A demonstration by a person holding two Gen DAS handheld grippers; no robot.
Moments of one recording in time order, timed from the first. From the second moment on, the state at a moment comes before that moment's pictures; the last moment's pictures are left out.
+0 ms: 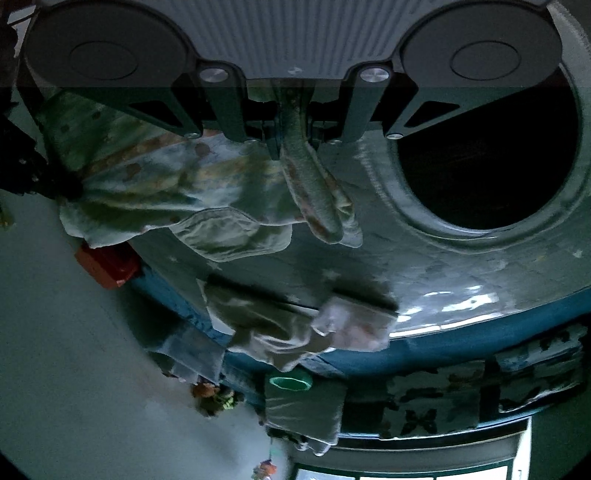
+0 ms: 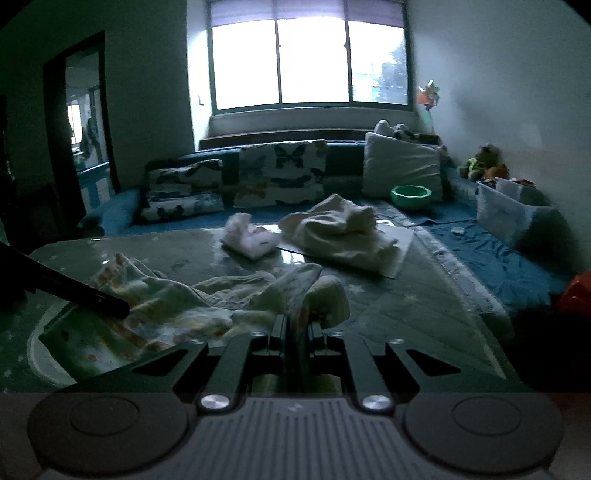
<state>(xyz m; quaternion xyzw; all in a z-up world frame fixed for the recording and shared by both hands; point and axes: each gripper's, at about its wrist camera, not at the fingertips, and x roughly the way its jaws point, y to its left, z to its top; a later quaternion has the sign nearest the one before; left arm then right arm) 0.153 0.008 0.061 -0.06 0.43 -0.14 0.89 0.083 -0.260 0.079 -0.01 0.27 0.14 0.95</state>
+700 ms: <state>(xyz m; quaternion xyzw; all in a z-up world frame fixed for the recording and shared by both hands) 0.177 -0.051 0.055 -0.01 0.43 -0.16 0.89 0.085 -0.299 0.068 -0.01 0.28 0.10 0.96</state>
